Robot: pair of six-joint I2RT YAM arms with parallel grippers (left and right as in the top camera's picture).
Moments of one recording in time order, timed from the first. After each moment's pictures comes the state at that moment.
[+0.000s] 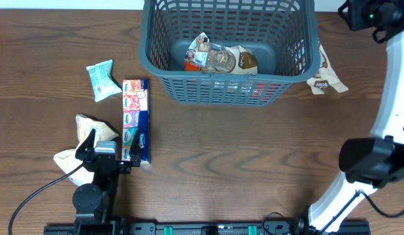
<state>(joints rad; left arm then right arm) -0.02 0.00 0.02 -0.08 0.04 0.06 -0.23 2.03 2.30 -1.06 -0.15 -0.38</state>
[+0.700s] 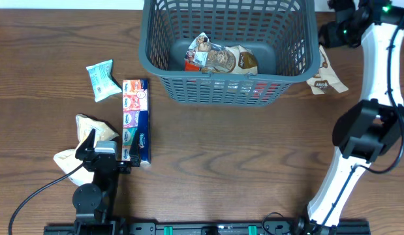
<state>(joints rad) -0.02 0.00 0.02 -0.08 0.04 0.06 -0.23 2.31 2.30 -1.10 -0.14 -0.42</state>
